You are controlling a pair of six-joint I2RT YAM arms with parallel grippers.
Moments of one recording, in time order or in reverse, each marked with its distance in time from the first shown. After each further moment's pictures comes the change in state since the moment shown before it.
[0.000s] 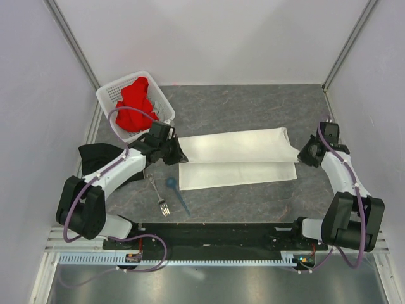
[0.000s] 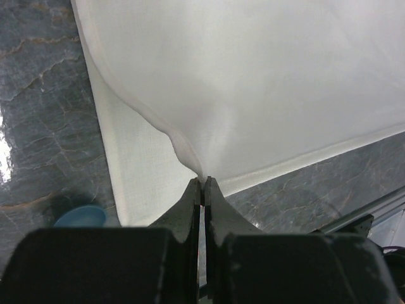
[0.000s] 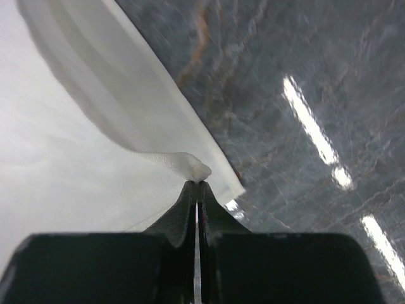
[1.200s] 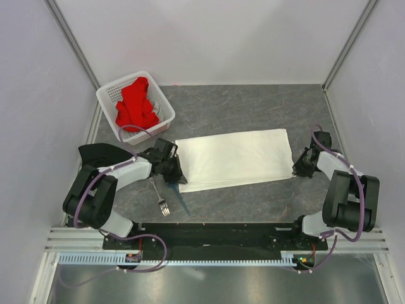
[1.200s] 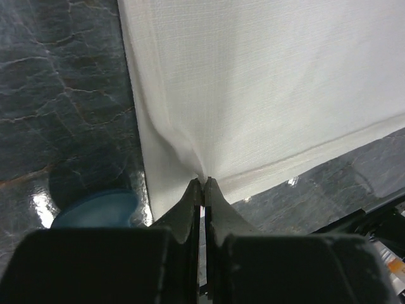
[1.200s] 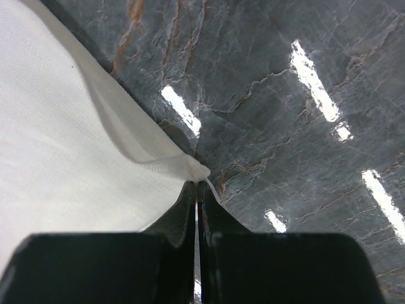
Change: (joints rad) left arm -0.010 0.071 -0.209 0.080 0.072 -0.019; right arm -0.012 0.159 -0.132 0.078 -0.016 0.011
